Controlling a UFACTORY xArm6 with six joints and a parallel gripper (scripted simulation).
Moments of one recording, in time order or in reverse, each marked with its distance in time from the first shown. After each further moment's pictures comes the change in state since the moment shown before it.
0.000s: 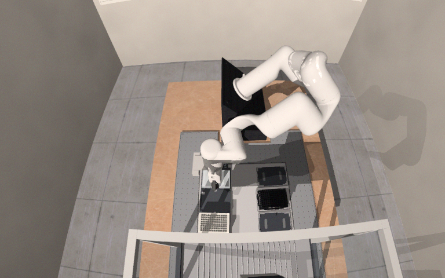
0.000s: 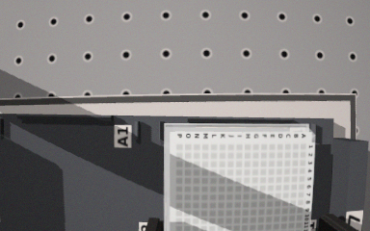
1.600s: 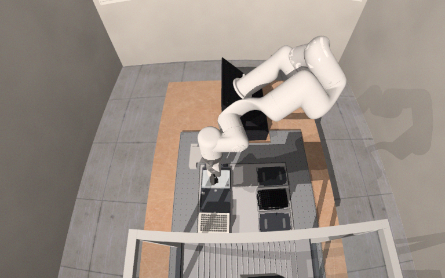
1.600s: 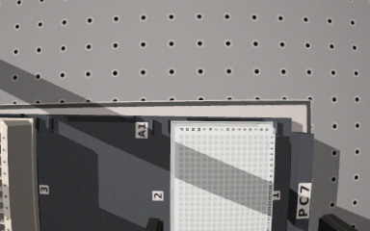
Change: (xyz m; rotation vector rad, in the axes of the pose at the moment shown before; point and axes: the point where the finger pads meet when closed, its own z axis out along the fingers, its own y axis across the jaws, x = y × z) arm 0.000 0.000 -0.071 0.000 0.000 0.000
